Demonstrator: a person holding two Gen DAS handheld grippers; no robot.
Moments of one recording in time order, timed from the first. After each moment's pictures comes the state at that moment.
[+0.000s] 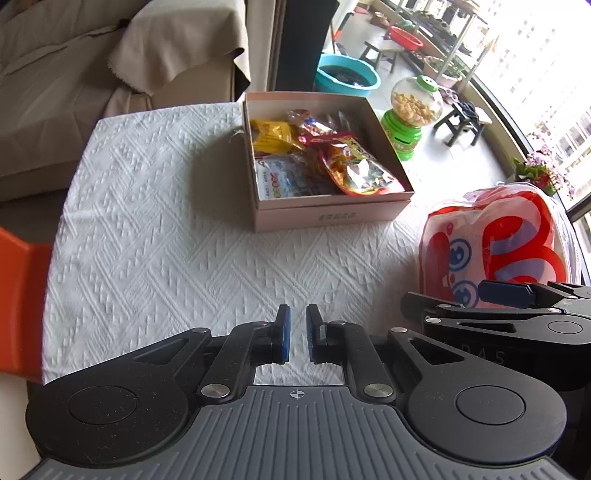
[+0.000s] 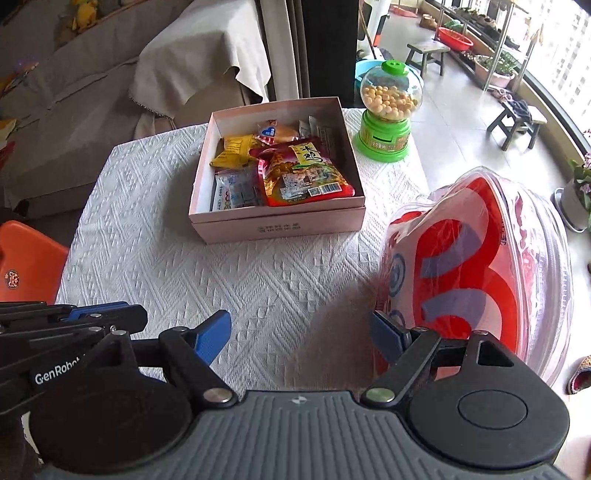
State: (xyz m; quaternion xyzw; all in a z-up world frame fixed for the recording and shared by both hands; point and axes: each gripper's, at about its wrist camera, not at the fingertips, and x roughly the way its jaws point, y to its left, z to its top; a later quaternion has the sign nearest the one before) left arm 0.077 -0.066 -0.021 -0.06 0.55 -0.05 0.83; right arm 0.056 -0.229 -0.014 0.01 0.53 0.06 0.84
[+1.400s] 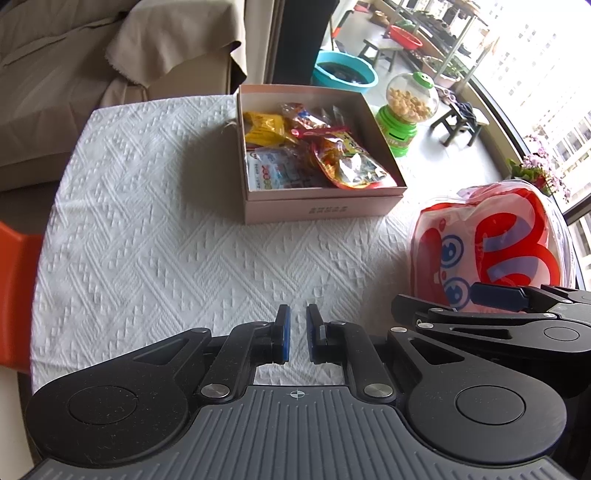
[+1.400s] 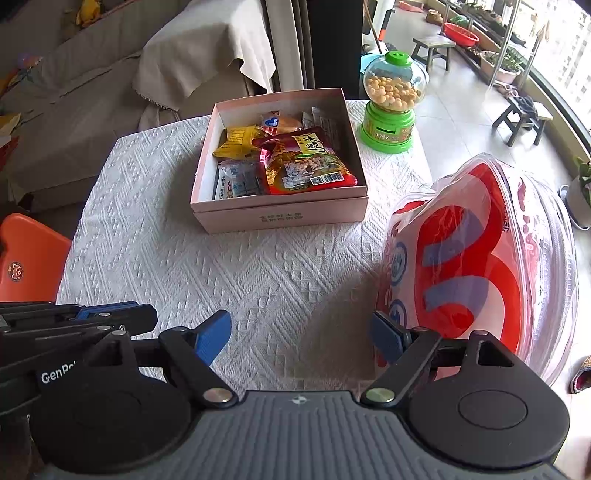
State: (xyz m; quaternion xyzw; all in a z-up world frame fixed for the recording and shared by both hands) left arm 0.074 -0.072 -0.023 -0.07 0.55 -0.05 0.83; right arm 0.054 -0.234 -0.015 0.01 0.54 0.07 0.84
